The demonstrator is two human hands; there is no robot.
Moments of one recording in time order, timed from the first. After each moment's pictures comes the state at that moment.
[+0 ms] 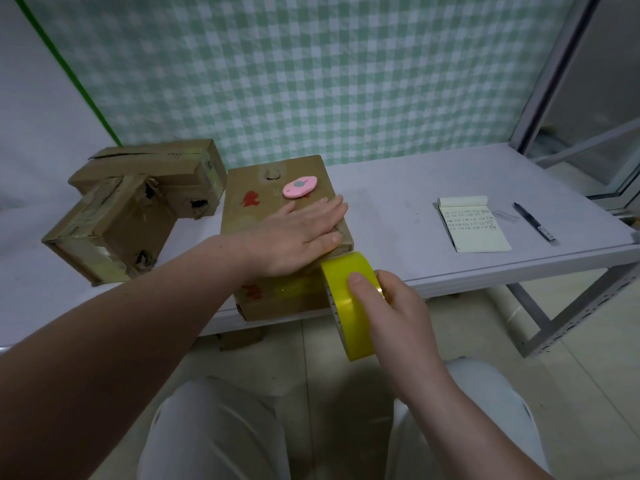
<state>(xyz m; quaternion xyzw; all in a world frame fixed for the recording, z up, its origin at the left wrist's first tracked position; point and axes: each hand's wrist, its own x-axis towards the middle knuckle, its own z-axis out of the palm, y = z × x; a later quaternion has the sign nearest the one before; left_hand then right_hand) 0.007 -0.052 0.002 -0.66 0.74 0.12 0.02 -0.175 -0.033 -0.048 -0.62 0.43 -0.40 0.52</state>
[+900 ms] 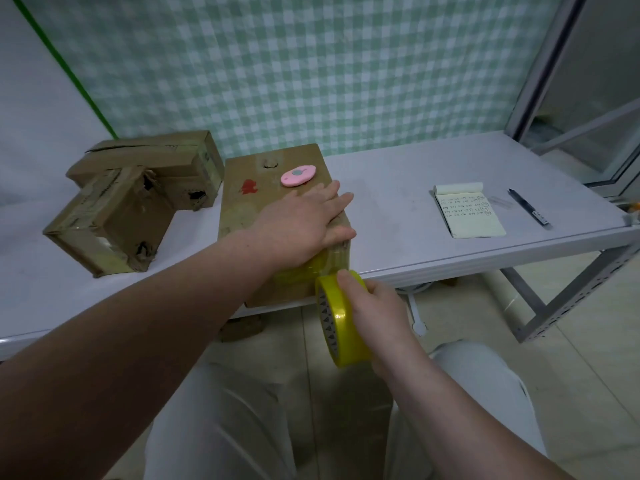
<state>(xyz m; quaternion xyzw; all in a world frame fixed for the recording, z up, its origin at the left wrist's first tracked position) -0.018 -0.054 0.002 -0.70 0.71 0.03 0.00 -0.161 -0.034 -0.072 -0.56 0.53 -0.30 0.56</state>
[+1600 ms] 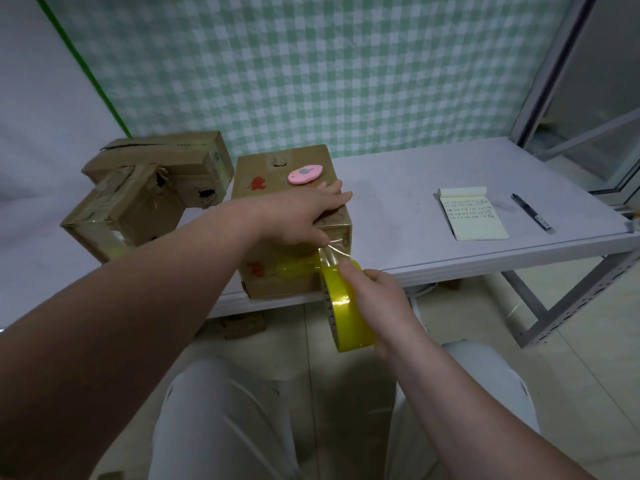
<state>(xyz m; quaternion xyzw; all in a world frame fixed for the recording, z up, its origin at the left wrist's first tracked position) 0.003 -0.061 0.019 -0.67 0.72 0.13 0.05 -0.156 -0.040 -0.069 -0.52 0.51 -0.29 0.63</state>
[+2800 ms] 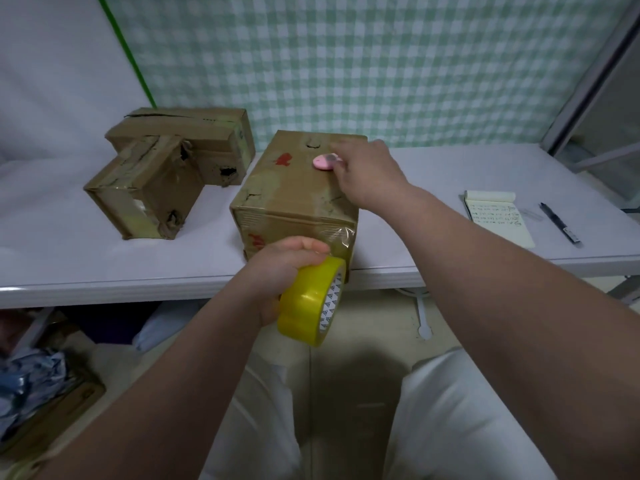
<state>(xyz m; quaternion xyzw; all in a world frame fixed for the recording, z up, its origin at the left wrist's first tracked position) -0.009 0.030 -0.039 -0.65 0.25 0.50 -0.52 -0.069 -0.140 0.002 -0.91 0.33 -0.19 0.16</state>
